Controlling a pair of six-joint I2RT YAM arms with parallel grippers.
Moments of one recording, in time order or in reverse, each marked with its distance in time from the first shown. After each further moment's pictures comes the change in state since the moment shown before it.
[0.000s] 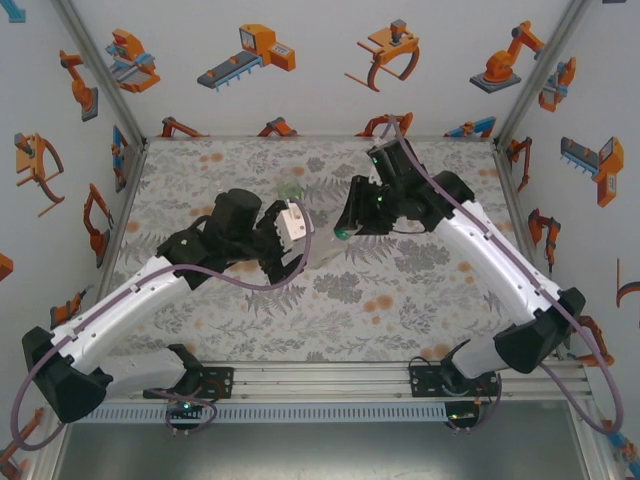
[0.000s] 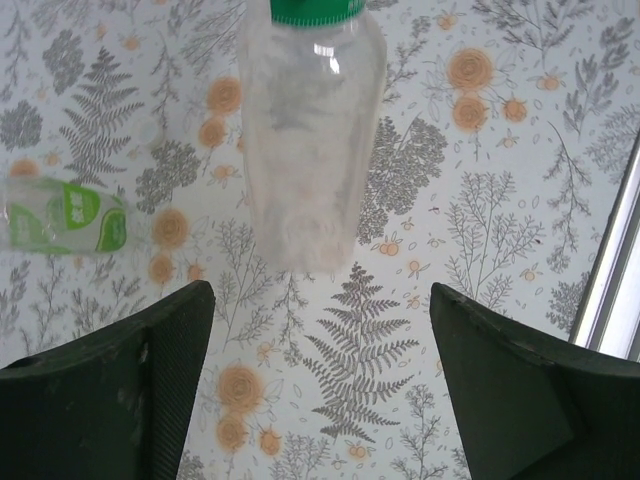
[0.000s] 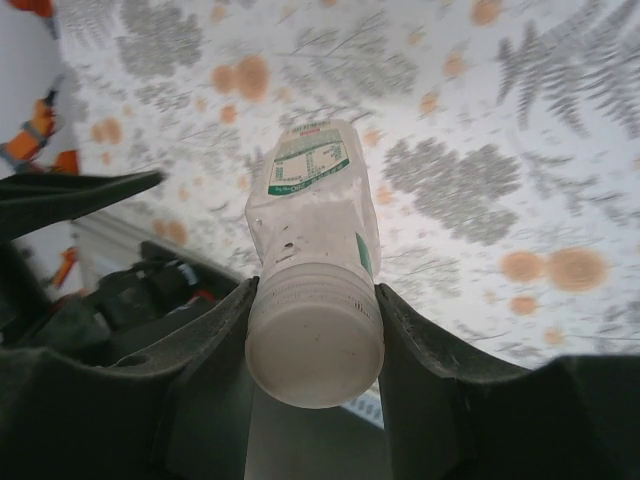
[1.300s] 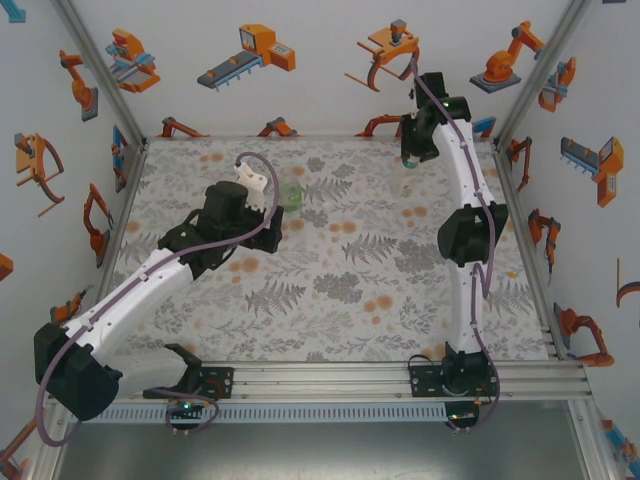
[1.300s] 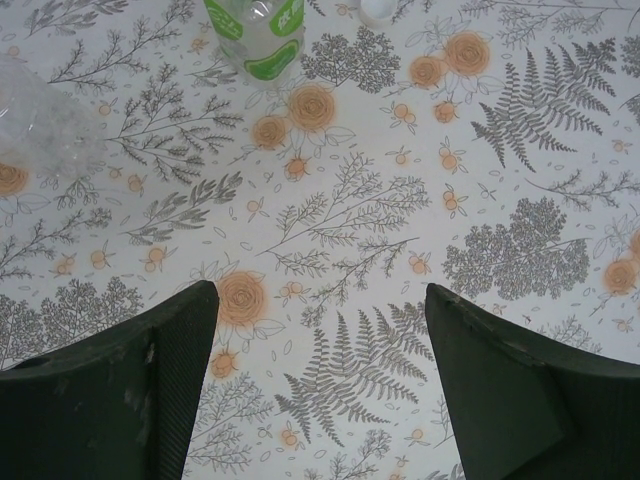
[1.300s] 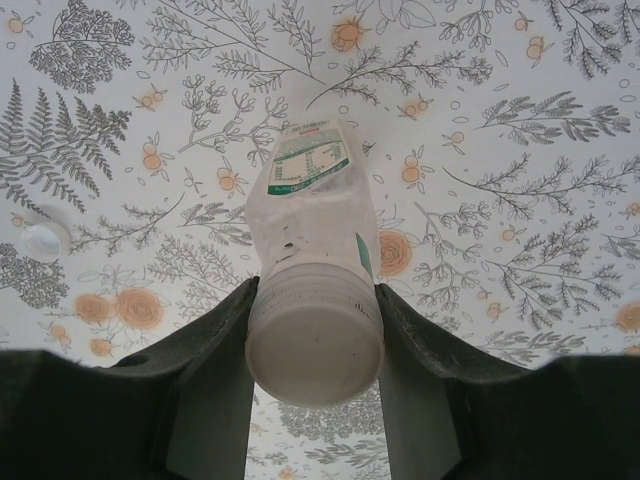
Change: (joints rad) left arm 0.162 0.047 -0.070 0.102 -0.378 -0.558; right arm -0.457 0.874 0.962 -0.217 0.229 -0.554
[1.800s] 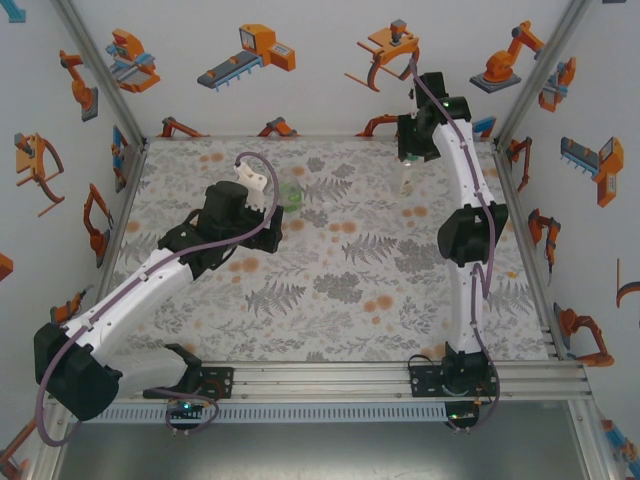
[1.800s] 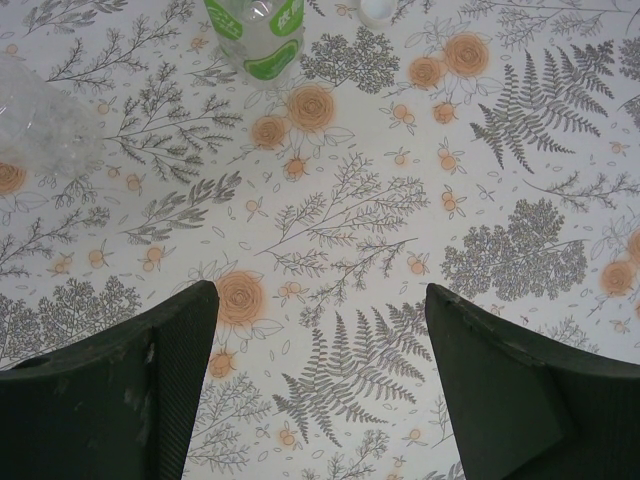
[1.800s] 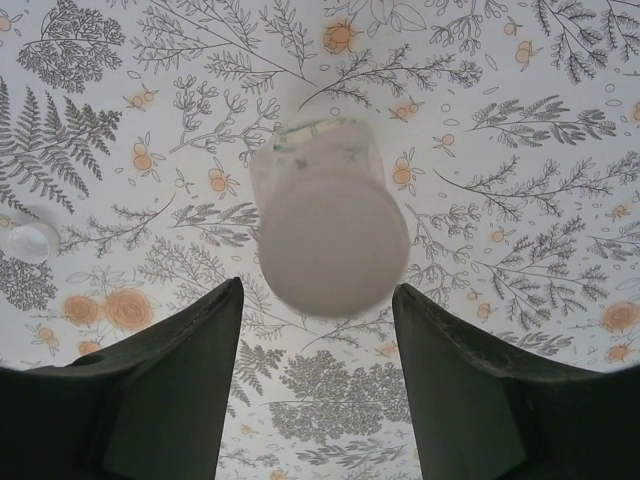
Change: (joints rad) left arm 0.002 0.000 0.000 0.000 0.000 -0.006; right arm 0.000 0.000 0.001 0.002 0.011 -0.013
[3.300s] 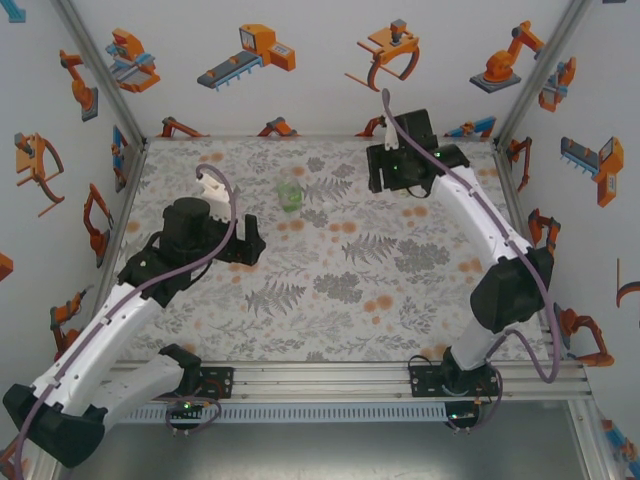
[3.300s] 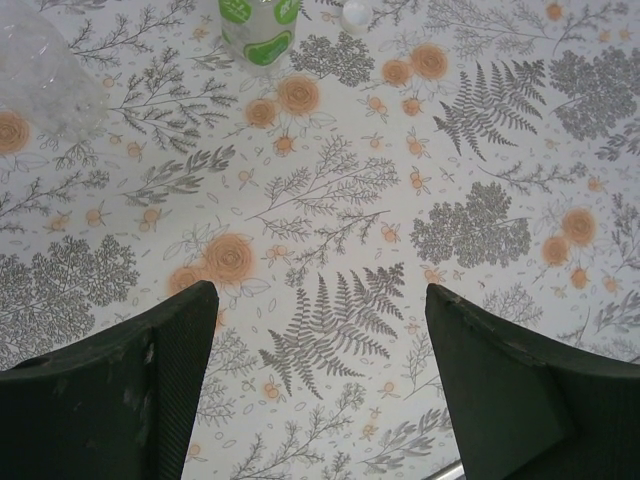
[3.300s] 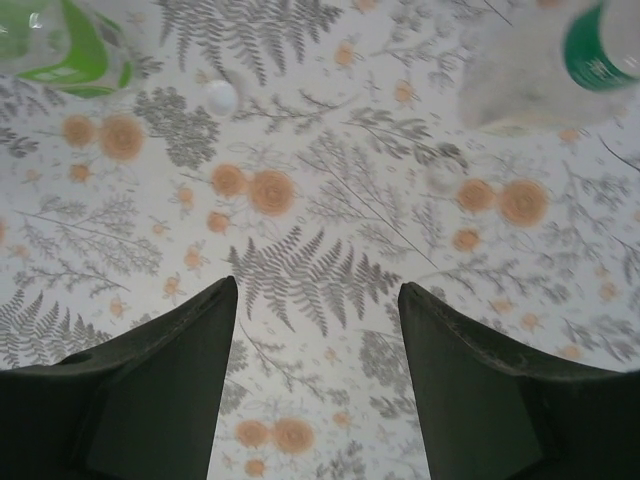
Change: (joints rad) left arm 0.082 -0.278 -0.082 -0.098 0.111 -0.045; right arm 0.216 -0.671 -0.941 0.480 -0.126 0.009
